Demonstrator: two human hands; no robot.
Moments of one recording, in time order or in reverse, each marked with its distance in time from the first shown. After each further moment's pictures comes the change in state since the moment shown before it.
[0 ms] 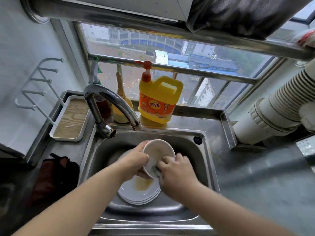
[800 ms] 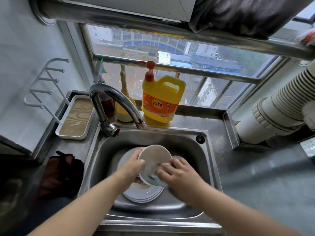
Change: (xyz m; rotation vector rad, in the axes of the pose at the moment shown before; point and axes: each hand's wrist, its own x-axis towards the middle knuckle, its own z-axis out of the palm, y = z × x) left_hand -0.014 -0.027 0.000 -0.149 0.077 0.046; right_hand -0.018 0.019 0.038 -0.047 0.326 -0.381
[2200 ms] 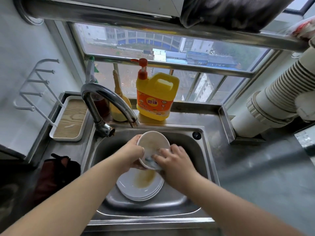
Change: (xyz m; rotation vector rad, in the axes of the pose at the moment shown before) left_hand 0.007 0.041 0.002 0.109 0.002 -0.054; right_hand 0.030 -0.001 -0.006 0.058 0.001 0.328
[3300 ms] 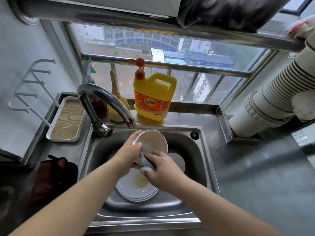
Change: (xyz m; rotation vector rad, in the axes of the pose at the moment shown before) left_hand 0.004 -0.007 0.006 -0.050 0.081 0.140; right_hand 0.005 -0.022 -0.016 0.441 -0.269 0.127
